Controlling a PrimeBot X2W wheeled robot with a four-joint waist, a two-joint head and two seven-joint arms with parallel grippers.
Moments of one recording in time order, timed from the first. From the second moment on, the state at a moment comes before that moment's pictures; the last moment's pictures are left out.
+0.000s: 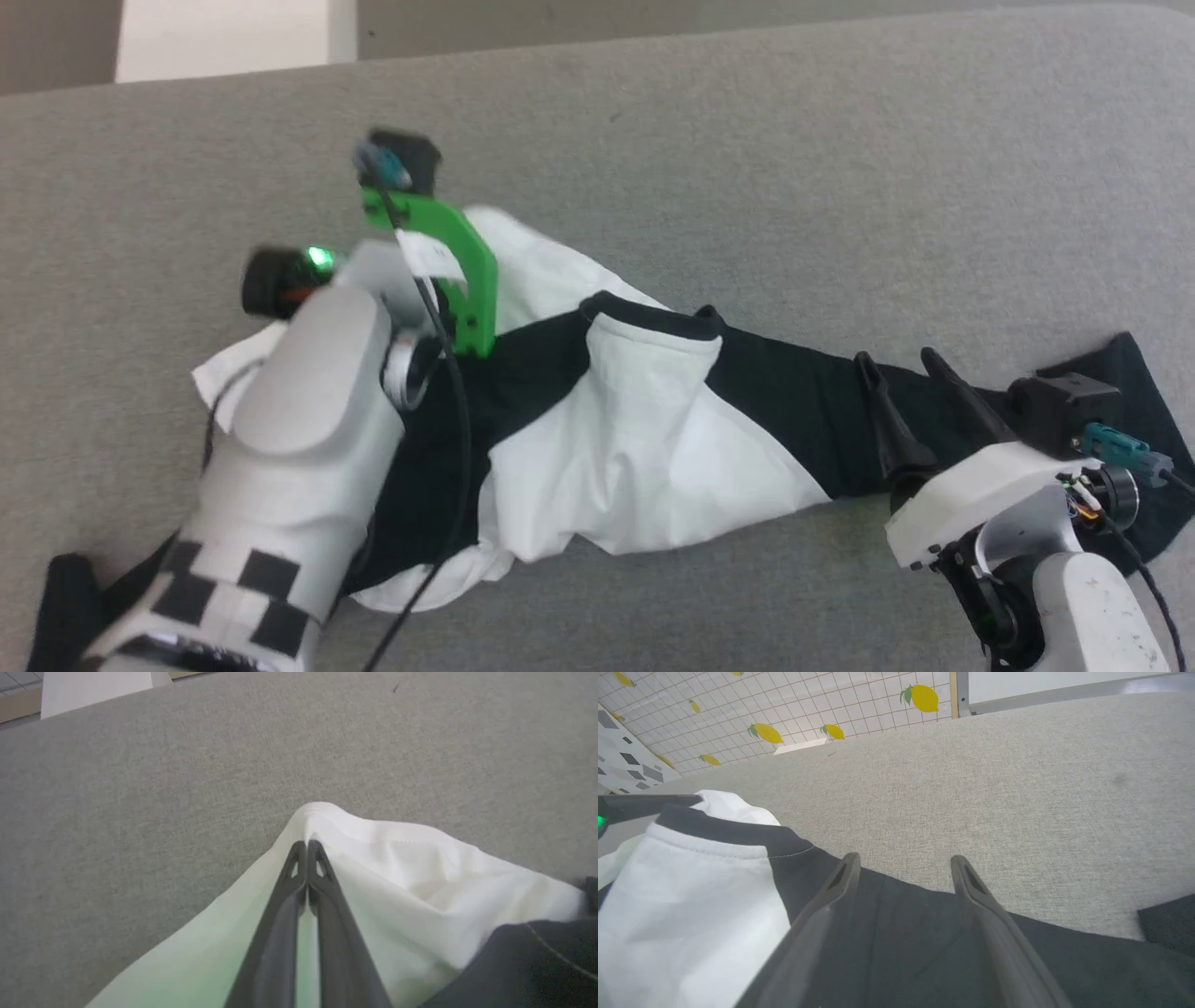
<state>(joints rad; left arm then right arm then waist) -0.81 0.16 -0.41 0.66 -0.40 0.01 0.41 -0.13 -0.05 0.02 0.05 0.29 0.13 0.13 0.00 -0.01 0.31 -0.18</state>
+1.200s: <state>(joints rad) -0.86 0.14 -0.33 0.93 -0.44 0.01 -0.10 -0.14 -0.05 0.05 0.09 0.28 0.13 0.13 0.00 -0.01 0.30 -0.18</state>
